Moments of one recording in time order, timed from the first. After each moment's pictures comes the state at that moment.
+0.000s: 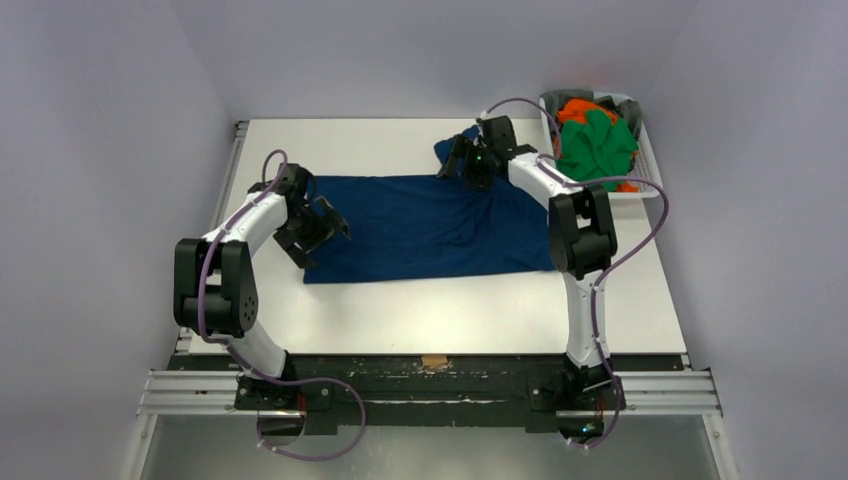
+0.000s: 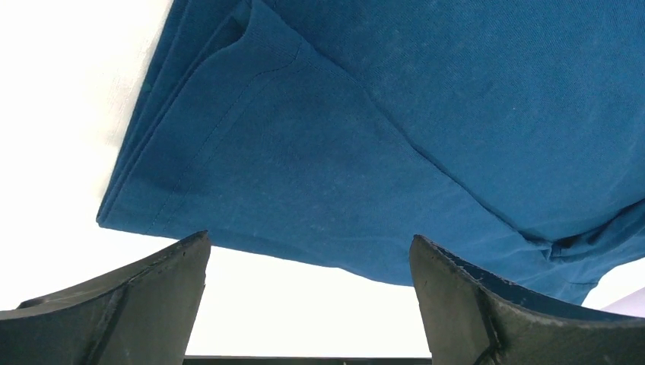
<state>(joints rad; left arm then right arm) -0.06 1.67 1.14 -0.80 0.15 -0.82 0.31 2.19 1.72 -0.36 -0.29 0.58</state>
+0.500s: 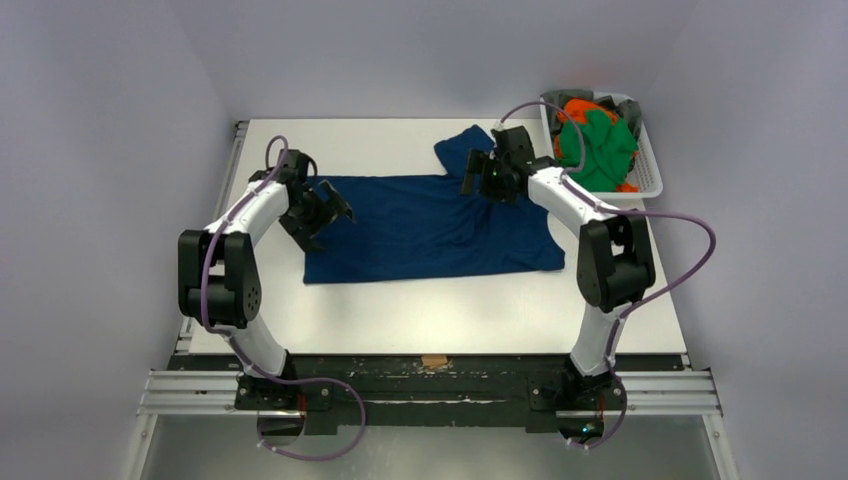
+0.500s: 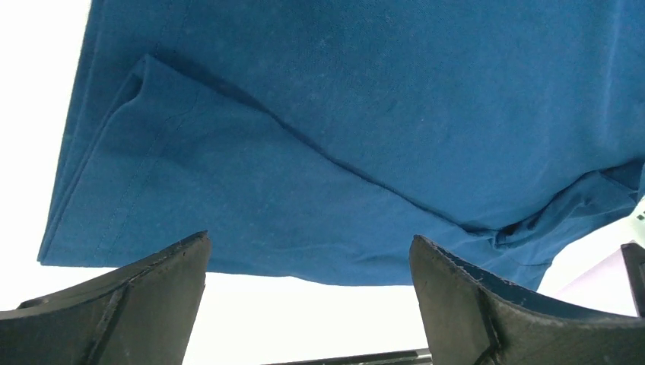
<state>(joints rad) -0.06 1.72 1.25 -0.77 0.20 -0.82 0.33 1.91 1.49 -0.43 -0.12 0.47</state>
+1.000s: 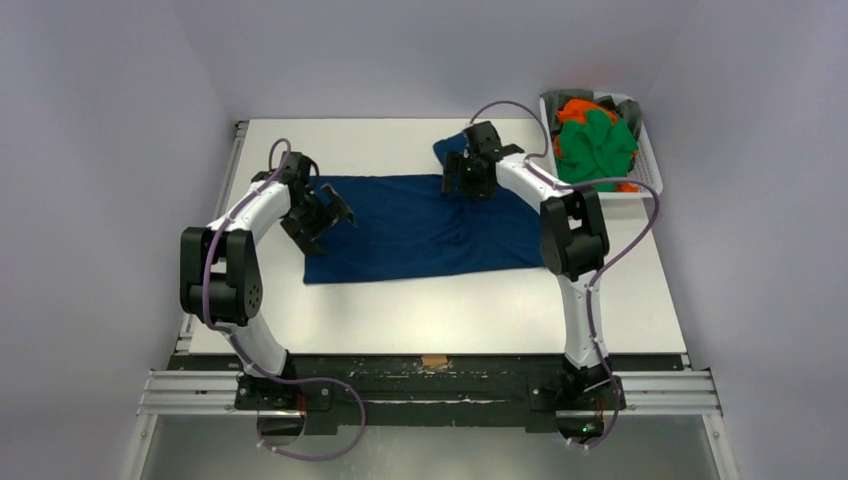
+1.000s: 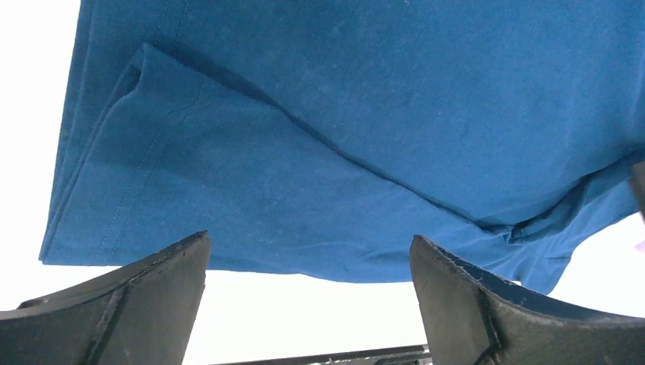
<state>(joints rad) -0.07 1.75 1.25 -0.78 0.21 -0.80 0.37 2.20 1.75 -0.55 -0.10 0.43</state>
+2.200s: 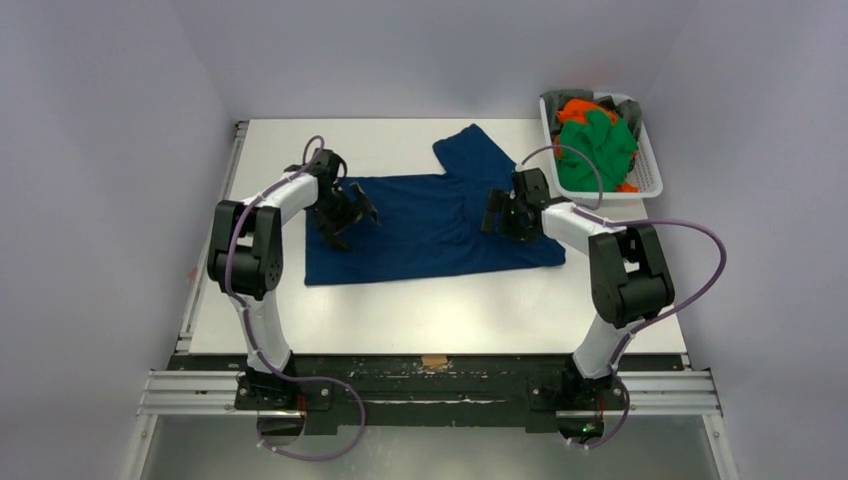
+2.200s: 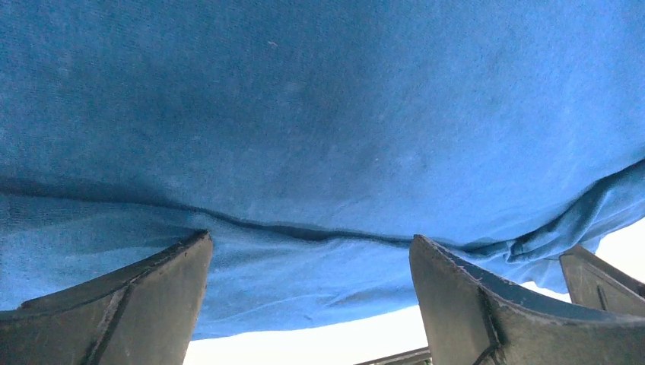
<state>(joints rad) -0.17 1.98 1.40 -0.73 0.25 -0.79 0.27 1.78 1.08 -0.28 -0.05 0.48</state>
